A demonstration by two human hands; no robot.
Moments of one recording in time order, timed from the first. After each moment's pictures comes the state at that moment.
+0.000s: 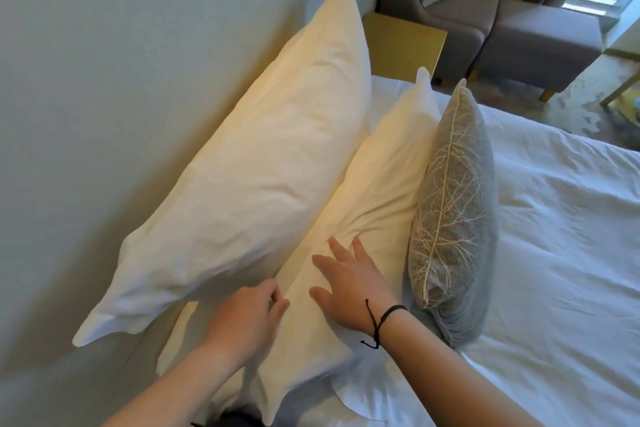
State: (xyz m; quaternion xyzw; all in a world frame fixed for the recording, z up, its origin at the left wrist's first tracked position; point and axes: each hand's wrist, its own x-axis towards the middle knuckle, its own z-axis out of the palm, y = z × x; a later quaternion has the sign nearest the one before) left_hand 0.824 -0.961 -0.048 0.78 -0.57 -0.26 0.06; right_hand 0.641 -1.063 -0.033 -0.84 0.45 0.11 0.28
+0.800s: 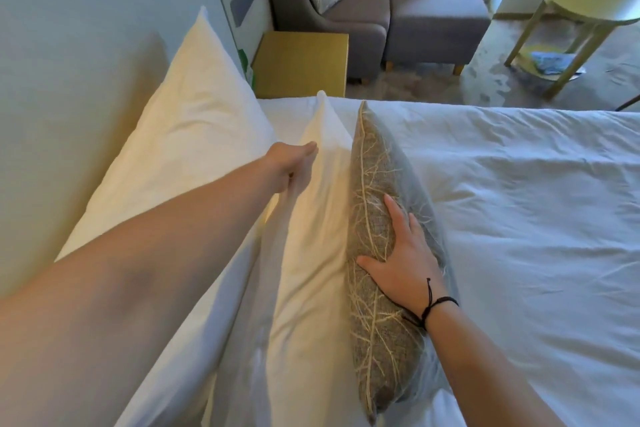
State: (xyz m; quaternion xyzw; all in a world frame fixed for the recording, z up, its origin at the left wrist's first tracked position) left_hand 0.704 -1.398 -0.029 0.70 -0.33 -0.57 0.29; right_hand 0.497 -1.213 -0.042 -0.59 0.72 -0.19 0.32
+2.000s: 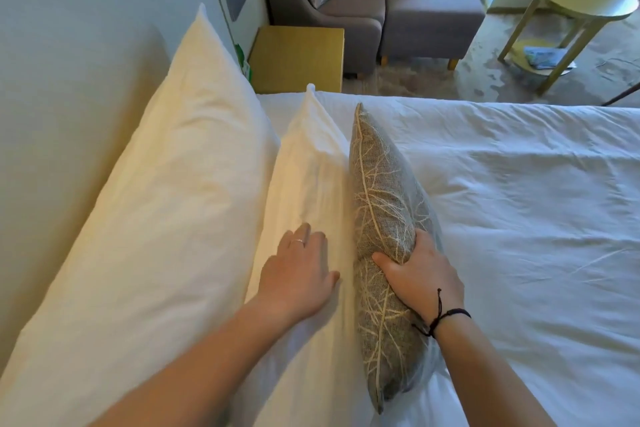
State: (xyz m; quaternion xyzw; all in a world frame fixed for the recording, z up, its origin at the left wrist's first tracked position) left_hand 0.693 -1.192 -0.026 0.64 -0.74 -0.22 -0.03; right_hand 0.487 -1.184 -0.039 -0.50 0.82 -0.09 0.28
